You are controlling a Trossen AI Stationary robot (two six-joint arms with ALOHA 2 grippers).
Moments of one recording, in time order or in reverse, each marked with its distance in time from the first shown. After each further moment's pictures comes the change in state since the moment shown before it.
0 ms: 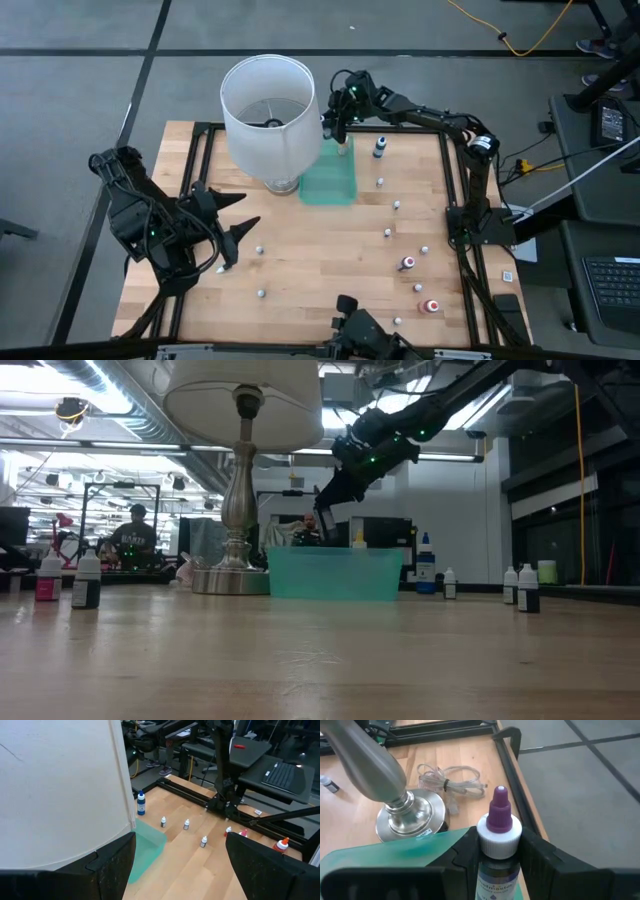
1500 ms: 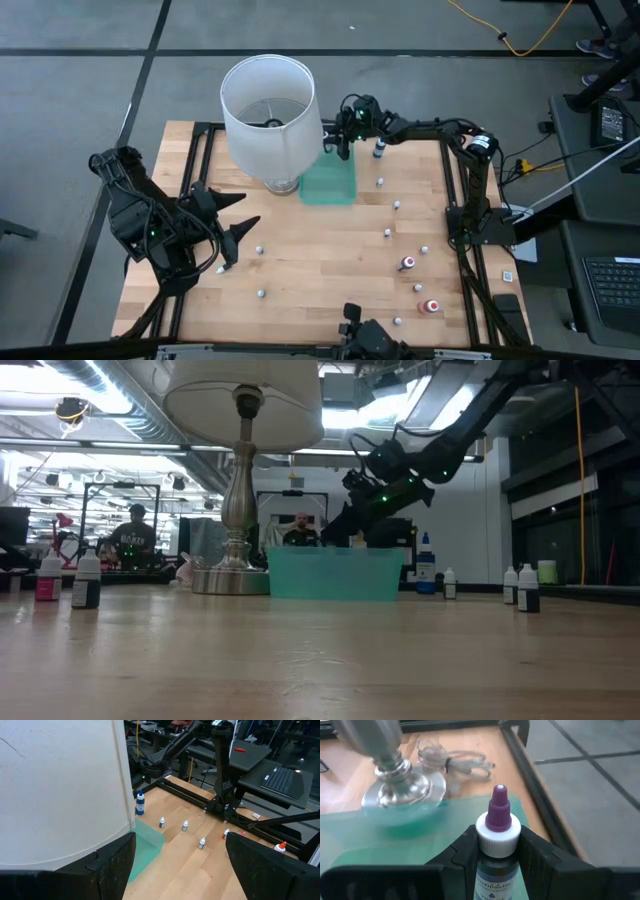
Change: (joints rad) left arm 0.000 0.000 0.000 -0.001 -0.005 -0.034; right arm -0.011 0.012 -0.372 0.495 -0.044 0.029
